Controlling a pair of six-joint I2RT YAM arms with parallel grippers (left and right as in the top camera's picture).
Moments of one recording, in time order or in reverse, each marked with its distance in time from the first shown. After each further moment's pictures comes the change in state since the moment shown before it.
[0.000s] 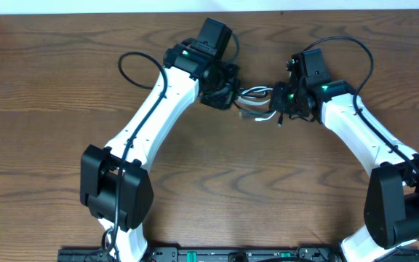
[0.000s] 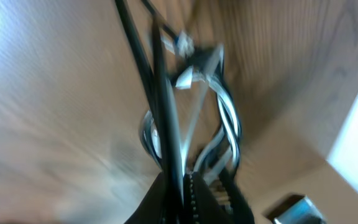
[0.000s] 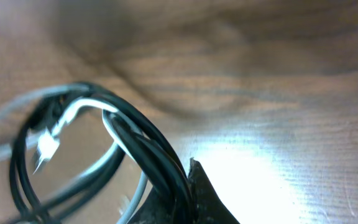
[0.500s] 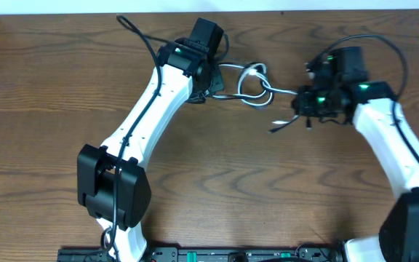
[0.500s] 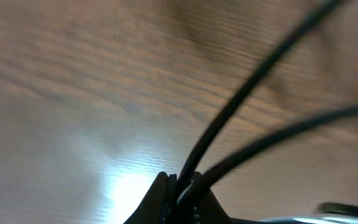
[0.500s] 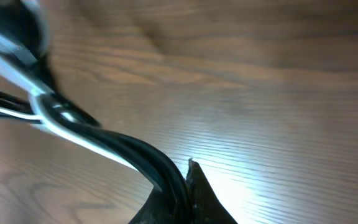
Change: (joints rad) left arm 0.032 0.000 -0.001 -0.047 -0.359 0.988; right arm -0.173 -0.150 0.001 -0.187 -0.138 -0.306
